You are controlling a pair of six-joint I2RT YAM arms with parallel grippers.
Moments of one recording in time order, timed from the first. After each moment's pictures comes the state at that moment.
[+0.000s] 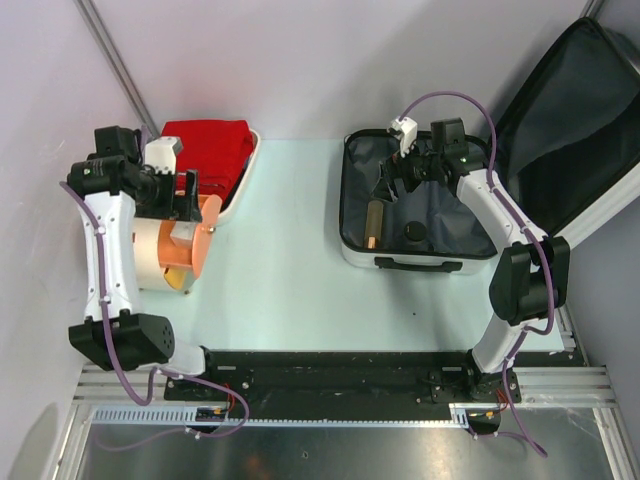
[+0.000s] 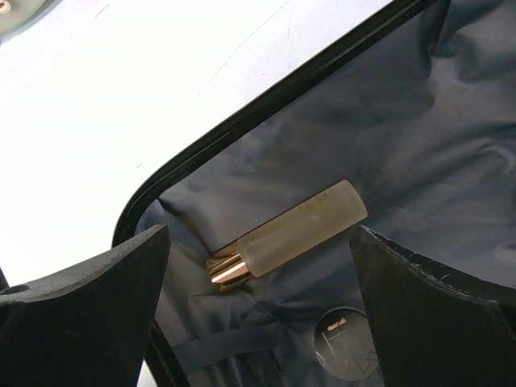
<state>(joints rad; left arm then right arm) 0.22 1.44 1.74 -1.36 0.25 0.28 0.23 1.75 1.58 -0.50 -0.68 -0.29</state>
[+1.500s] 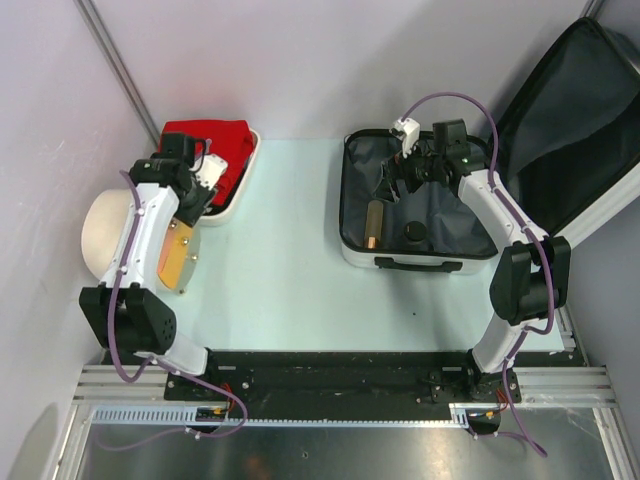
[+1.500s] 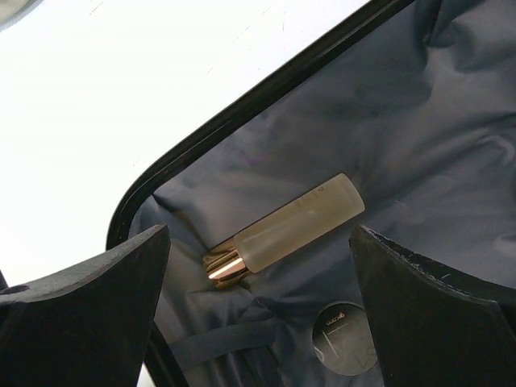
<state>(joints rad) -0.03 1.52 1.58 -1.16 -0.22 0.53 0.22 1.75 1.57 -0.50 -0.68 -0.29</state>
